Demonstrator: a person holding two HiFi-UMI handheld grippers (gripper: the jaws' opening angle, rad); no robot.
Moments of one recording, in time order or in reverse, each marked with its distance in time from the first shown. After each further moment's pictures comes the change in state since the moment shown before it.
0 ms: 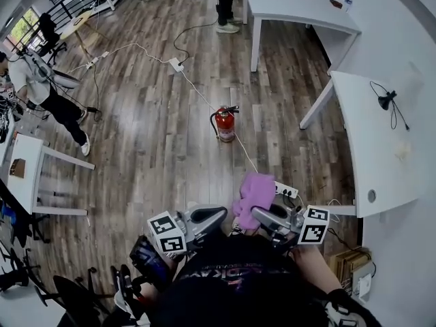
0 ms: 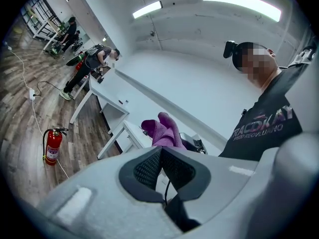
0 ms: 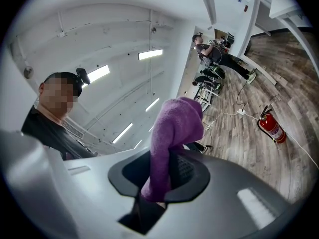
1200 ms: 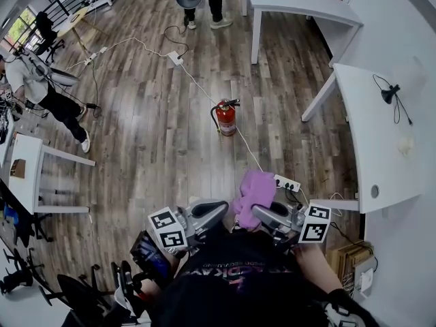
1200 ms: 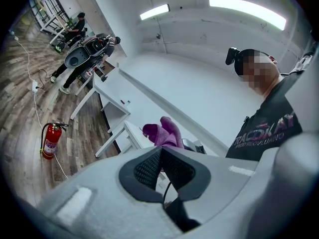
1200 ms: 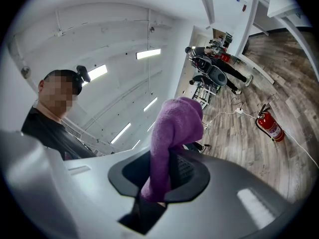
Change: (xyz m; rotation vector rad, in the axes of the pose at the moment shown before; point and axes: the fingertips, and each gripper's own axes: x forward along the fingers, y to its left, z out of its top) left arm 0.001 0.008 0.003 -0.062 -0.029 -0.004; right arm 0.003 -0.002 -0.006 0.012 0.003 -0.016
